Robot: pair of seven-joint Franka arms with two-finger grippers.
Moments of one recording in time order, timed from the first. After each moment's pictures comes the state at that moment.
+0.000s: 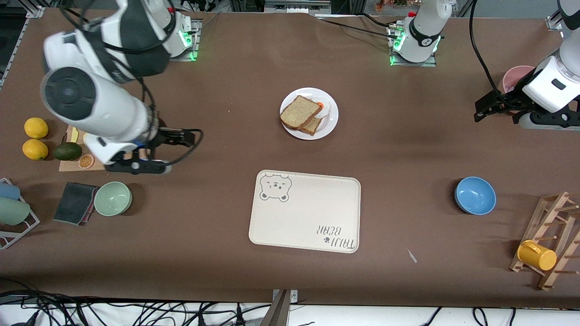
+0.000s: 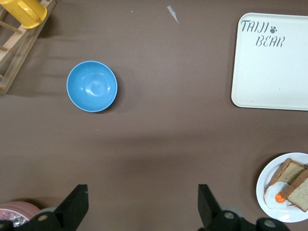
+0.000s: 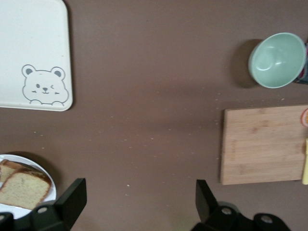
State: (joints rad) left arm 0.05 -0.03 -0.09 -1.71 -0.03 1.66 -0.02; right arm 0.26 0.42 0.06 -1.21 0.00 1.45 0.32
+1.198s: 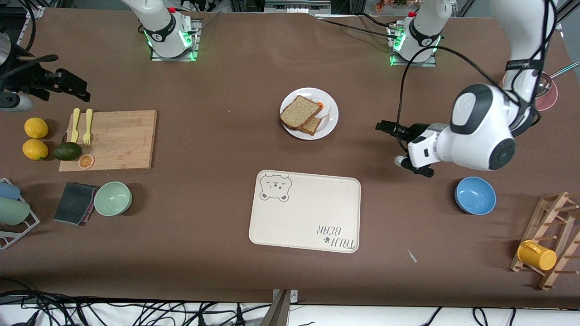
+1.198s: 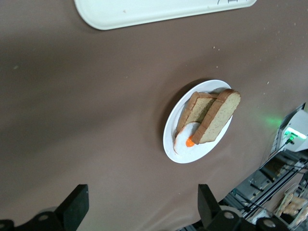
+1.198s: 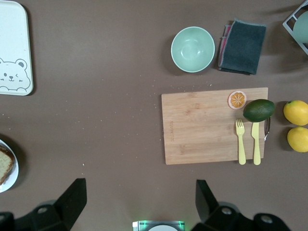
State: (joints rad) left arm 0.01 0.42 -0.23 -1.76 -0.46 1.68 0.29; right arm 0.04 0.02 0.01 -1.51 0.00 1.45 0.08
